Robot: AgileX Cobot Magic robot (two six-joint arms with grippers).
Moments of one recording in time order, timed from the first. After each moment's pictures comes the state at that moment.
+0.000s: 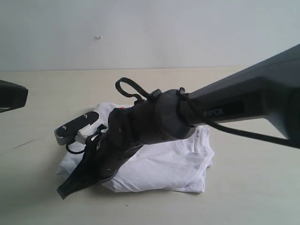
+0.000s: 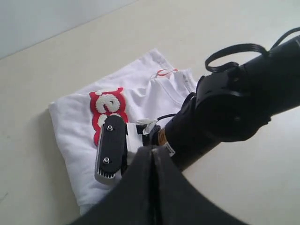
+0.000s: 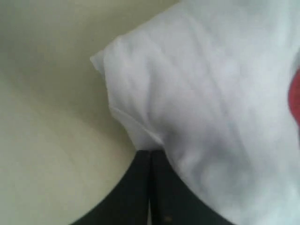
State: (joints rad) left arm -0.65 0.81 -0.78 -0.16 0.64 0.13; right arm 0.78 2.14 -1.32 0.43 0.35 -0.28
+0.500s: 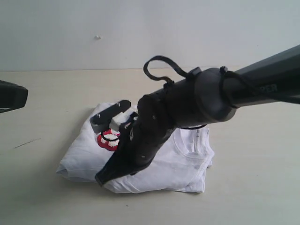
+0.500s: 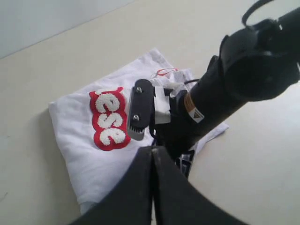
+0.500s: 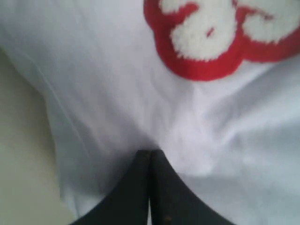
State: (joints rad) left arm -0.65 0.81 -0.78 -0.16 0.64 0.12; right arm 0.69 2.03 -1.19 0.16 0.43 -0.05
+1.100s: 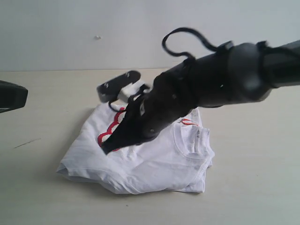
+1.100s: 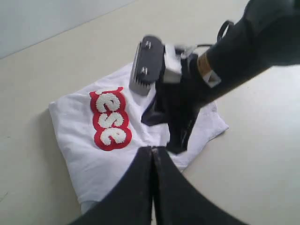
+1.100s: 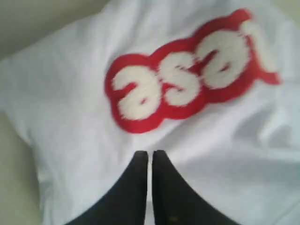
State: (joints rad) left arm -0.65 0.81 -0.78 -0.16 0.65 0.12; right arm 0.63 1.88 -1.18 0.02 0.38 0.06
